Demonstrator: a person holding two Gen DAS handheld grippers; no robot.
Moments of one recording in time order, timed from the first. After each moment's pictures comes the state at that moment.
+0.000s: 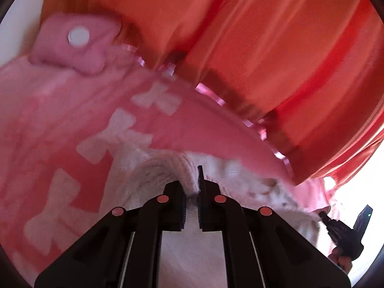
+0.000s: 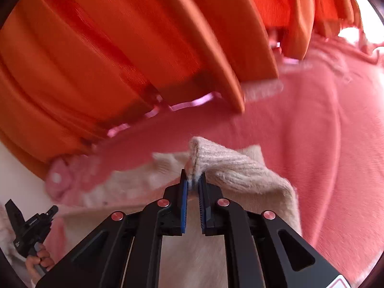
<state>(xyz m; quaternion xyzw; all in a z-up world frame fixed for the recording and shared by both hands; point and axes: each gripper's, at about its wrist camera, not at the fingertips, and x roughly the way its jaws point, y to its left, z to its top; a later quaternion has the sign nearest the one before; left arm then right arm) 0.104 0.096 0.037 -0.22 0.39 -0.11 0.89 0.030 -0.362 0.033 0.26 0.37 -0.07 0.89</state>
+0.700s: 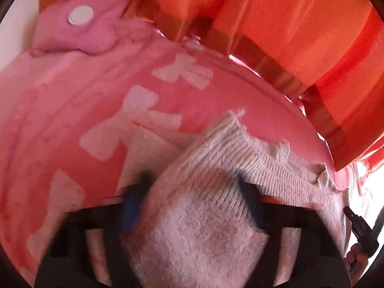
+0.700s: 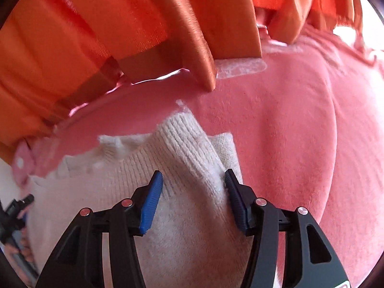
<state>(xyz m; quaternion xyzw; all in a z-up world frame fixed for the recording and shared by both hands) 0.134 0.090 0.000 -0.16 0.46 -0.06 0.87 0.054 -0.371 0.004 0.19 0.42 -0.12 0.88</state>
